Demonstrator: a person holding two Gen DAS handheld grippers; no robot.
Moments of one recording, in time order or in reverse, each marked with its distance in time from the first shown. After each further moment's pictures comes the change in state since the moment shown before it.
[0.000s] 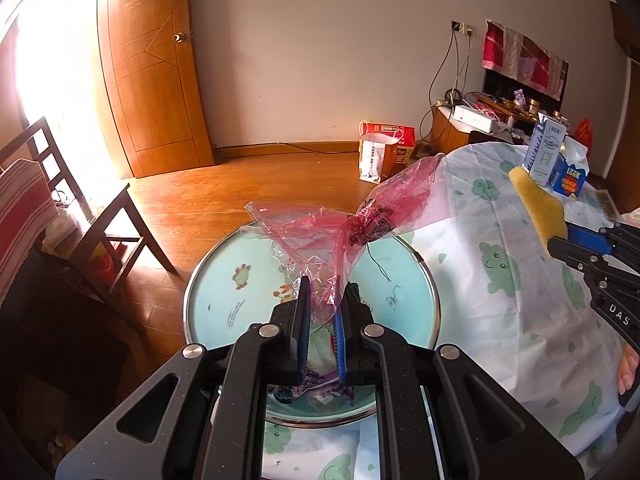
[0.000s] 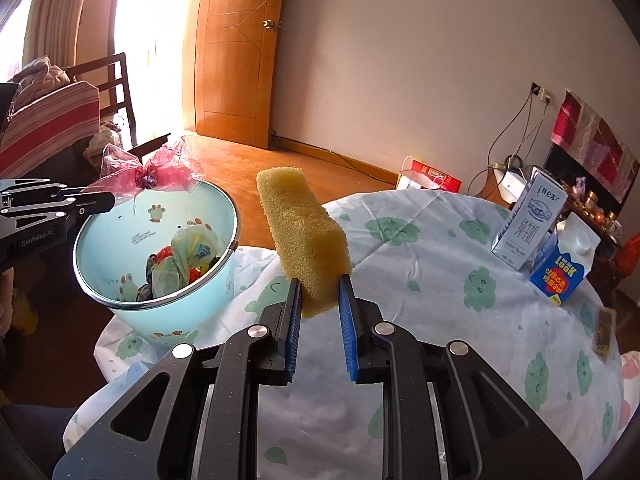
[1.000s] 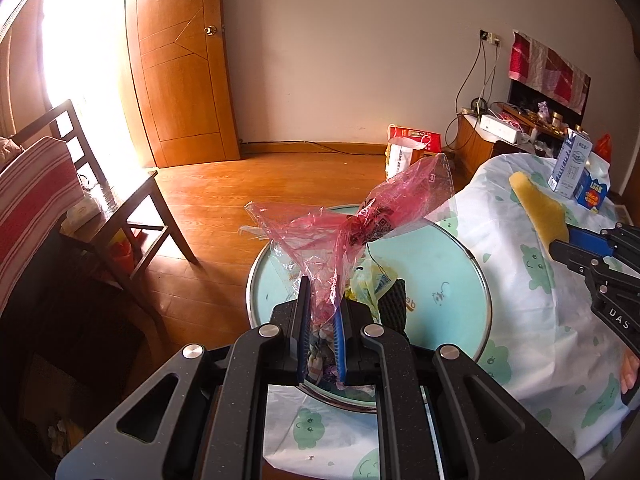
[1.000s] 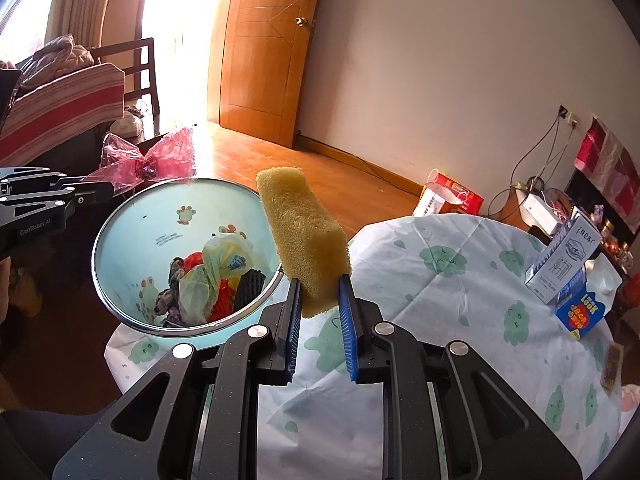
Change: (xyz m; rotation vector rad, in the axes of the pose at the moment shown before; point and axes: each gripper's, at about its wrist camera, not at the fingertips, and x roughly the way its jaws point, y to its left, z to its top) left arm -0.007 0.040 -0.008 -0.062 -0.002 0.065; right arm 0.017 0.047 0.022 -0.088 0.001 0.048
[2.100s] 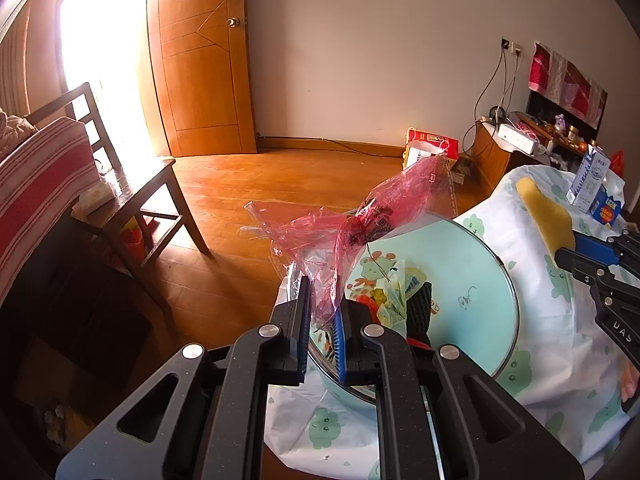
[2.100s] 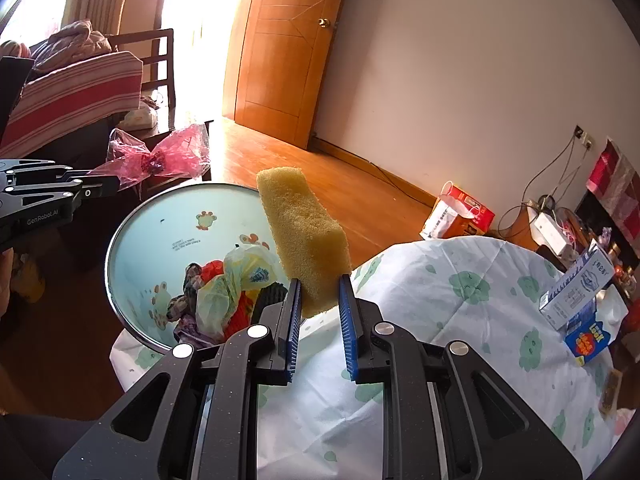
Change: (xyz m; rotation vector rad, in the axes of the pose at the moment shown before) left arm -0.001 0.017 -0.001 -0.063 0.006 0.039; right arm 0.011 0.026 0.015 -0.064 -0.003 0.023
